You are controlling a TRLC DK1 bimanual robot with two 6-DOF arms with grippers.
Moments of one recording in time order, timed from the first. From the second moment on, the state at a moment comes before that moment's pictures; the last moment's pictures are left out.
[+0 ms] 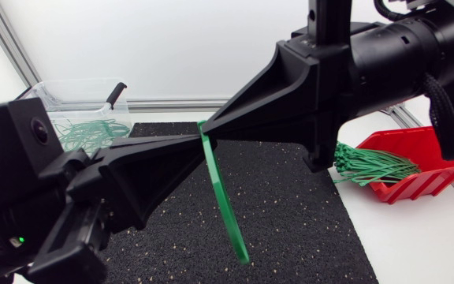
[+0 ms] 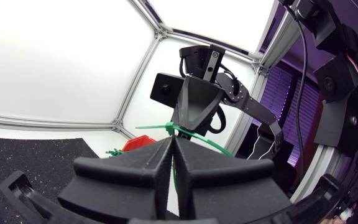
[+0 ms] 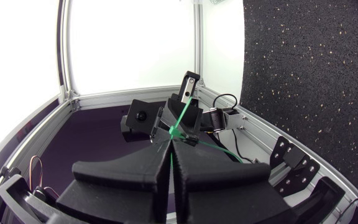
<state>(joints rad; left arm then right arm) -0.97 0.80 0.53 0.40 0.18 -0.47 0.61 1.25 1.23 -0.56 -1.08 1.14</state>
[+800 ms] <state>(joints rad) -0.94 0.80 0.47 0.38 0.24 -0.23 0.60 1.18 1.18 -0.50 -1.04 1.12</state>
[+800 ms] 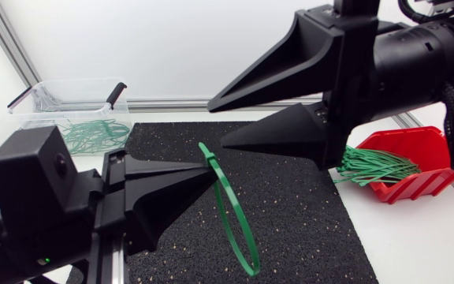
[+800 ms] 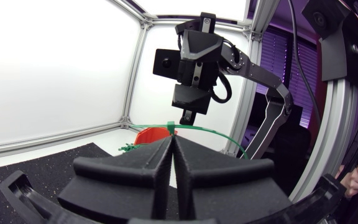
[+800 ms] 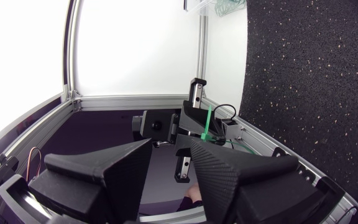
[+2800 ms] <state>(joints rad) -0.95 0.85 0.49 0.28 0.24 0.52 0.55 1.42 1.29 -0.93 -1.19 0.19</state>
